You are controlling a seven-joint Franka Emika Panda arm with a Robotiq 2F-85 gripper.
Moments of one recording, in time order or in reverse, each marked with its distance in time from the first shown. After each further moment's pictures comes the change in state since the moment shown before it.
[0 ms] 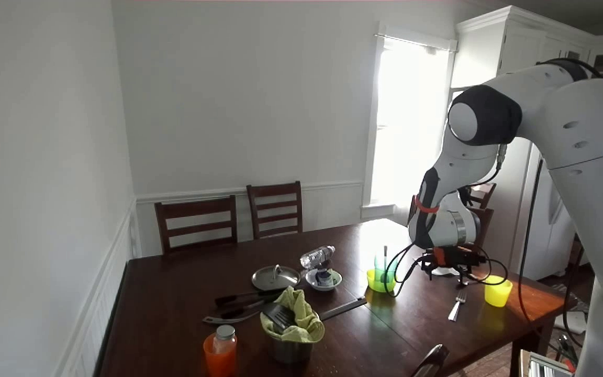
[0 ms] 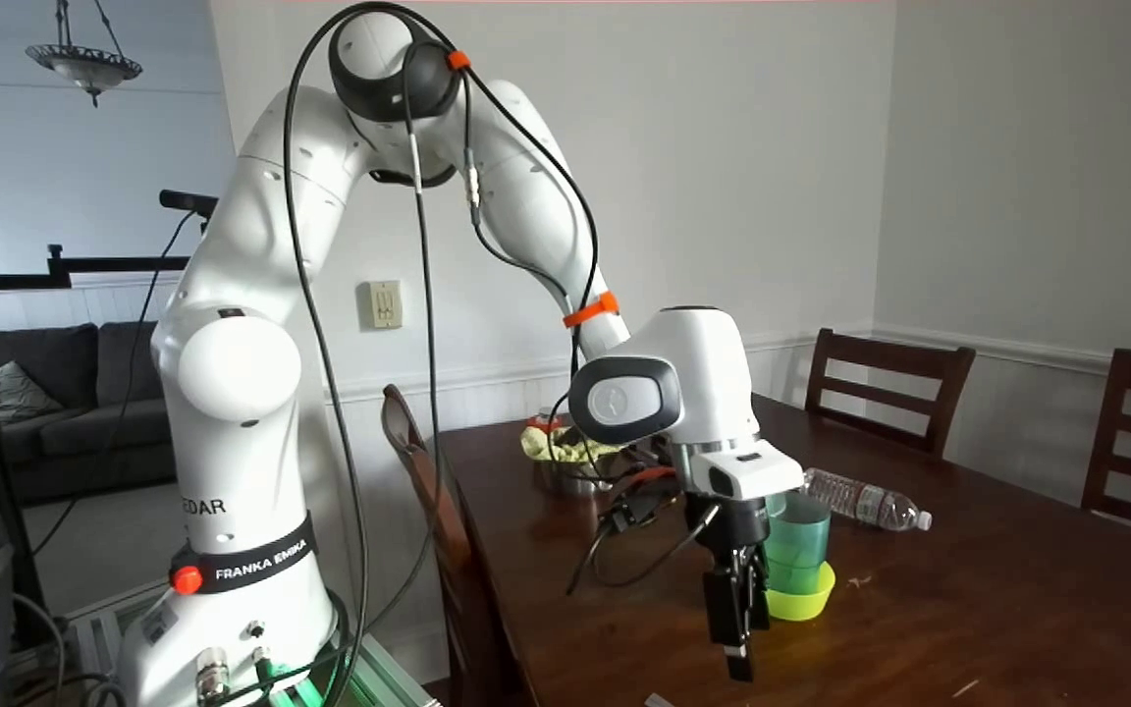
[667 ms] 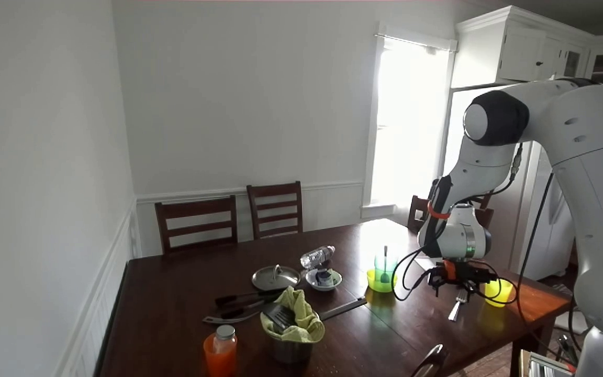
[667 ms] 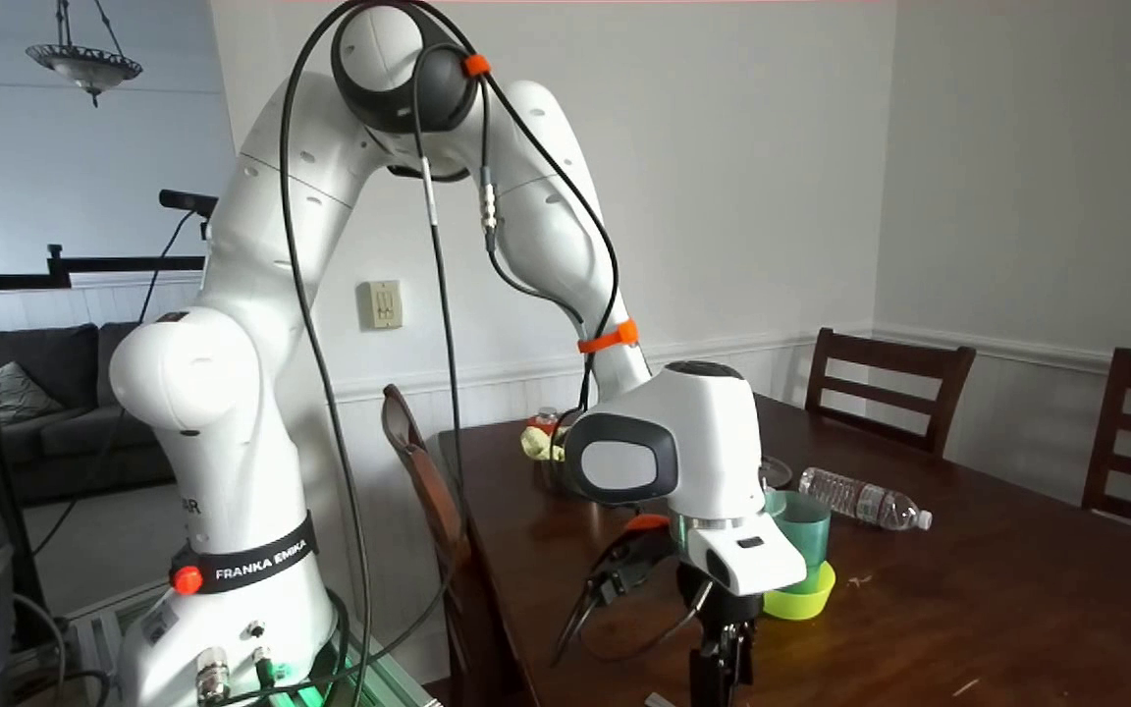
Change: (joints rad) arm -0.445 0.028 0.372 0.022 0.014 0.039 -0.096
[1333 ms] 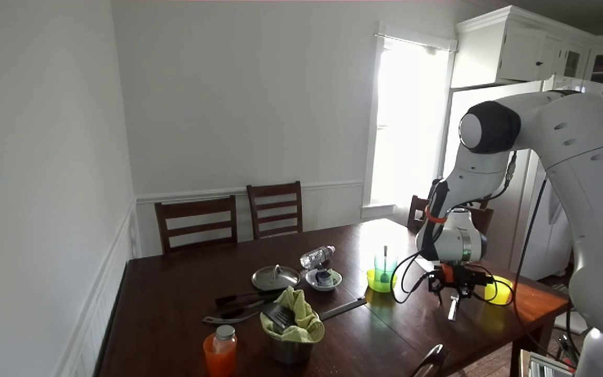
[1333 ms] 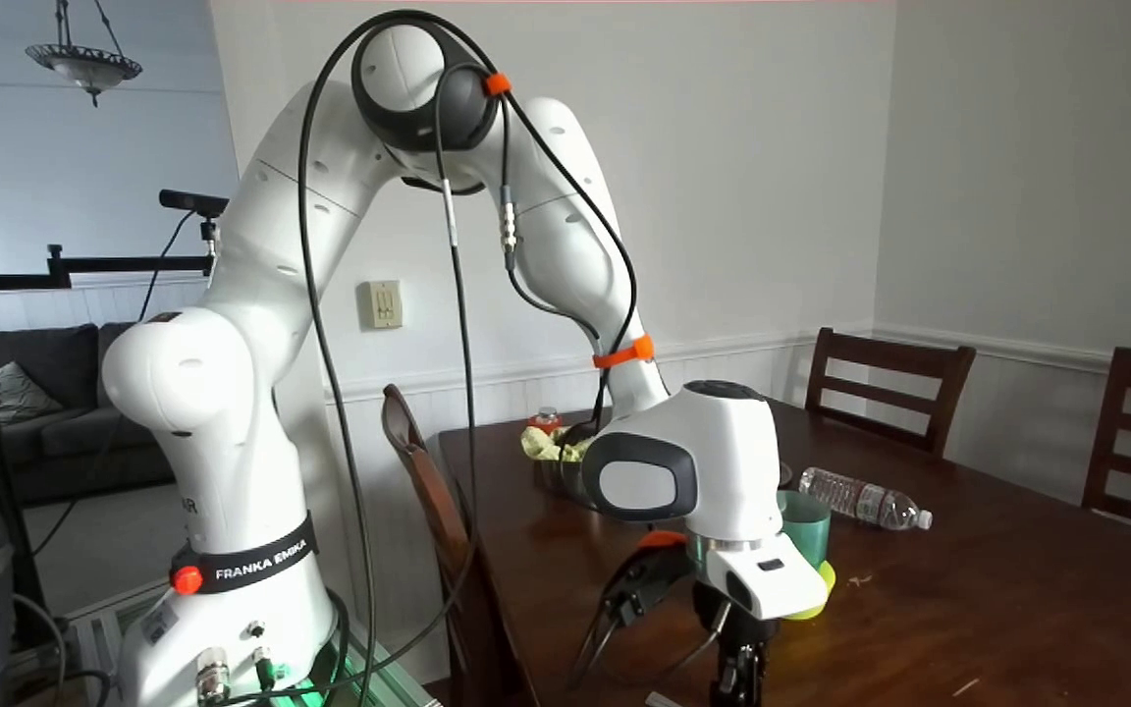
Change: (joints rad) arm -0.060 0.069 0.053 0.072 0.000 -0.007 -0.023
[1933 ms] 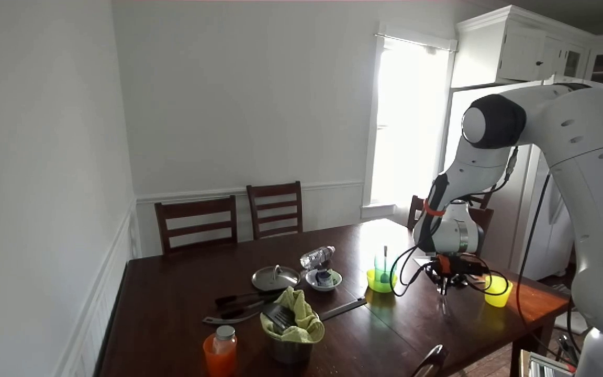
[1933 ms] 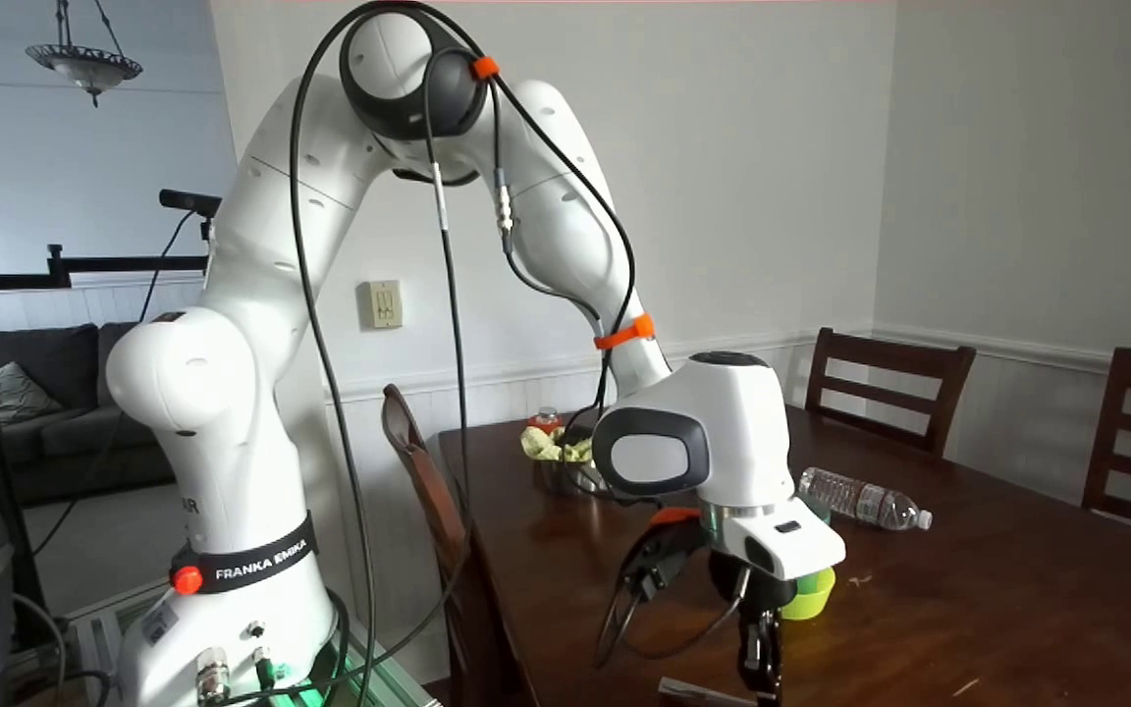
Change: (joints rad) arm 0.035 -0.048 -0.024 0.013 -0.018 -0.009 -0.024
